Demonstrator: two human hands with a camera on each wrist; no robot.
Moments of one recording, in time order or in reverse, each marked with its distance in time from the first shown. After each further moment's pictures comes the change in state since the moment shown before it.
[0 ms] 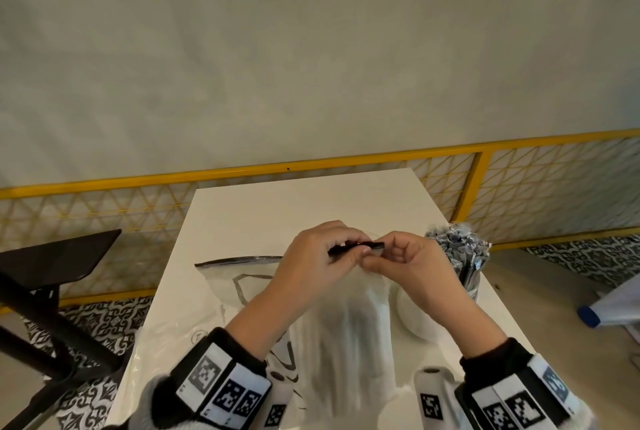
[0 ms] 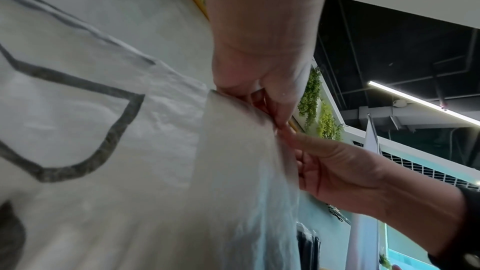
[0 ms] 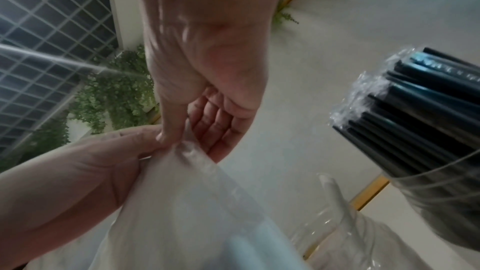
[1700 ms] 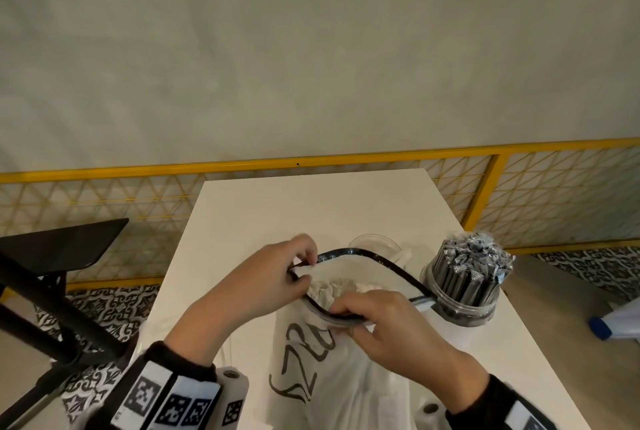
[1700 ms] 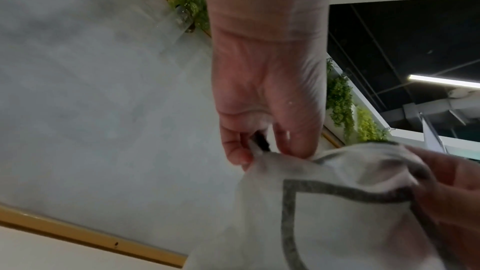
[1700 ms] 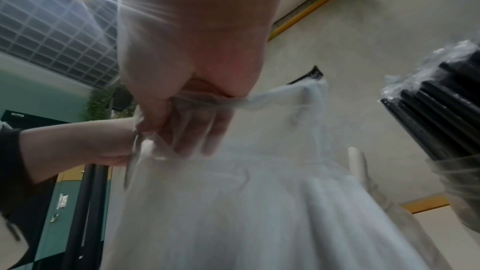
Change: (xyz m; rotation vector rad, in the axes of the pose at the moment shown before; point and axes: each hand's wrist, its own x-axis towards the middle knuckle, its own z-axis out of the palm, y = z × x) left_hand -0.020 -0.030 -0.062 0.321 -0.329 -0.305; right_hand -0.014 0.030 0.034 -0.705 -0.446 -0.415
